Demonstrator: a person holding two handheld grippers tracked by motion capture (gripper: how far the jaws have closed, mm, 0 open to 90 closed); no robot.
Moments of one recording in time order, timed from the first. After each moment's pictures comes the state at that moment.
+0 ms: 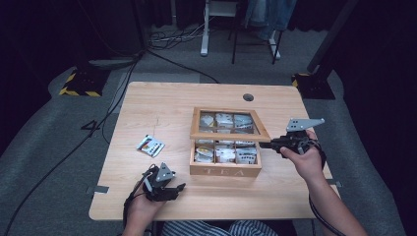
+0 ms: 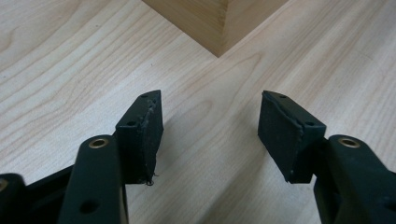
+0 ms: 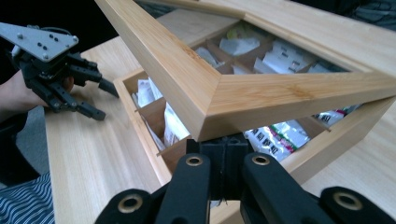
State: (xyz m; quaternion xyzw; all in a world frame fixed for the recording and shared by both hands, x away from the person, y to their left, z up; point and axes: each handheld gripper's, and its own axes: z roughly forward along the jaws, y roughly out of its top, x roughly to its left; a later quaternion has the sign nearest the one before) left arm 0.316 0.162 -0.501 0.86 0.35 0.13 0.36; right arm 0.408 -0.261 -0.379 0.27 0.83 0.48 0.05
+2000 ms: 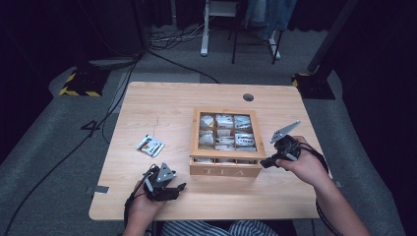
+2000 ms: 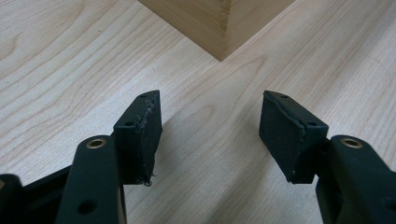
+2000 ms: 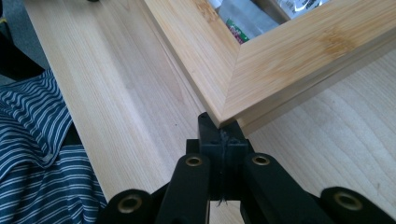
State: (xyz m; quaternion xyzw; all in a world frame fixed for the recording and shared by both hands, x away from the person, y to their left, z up) left arm 0.317 0.162 -0.502 0.86 0.35 0.13 0.36; right arm 0.400 -0.242 -0.390 0.27 0.92 0.27 -0.02
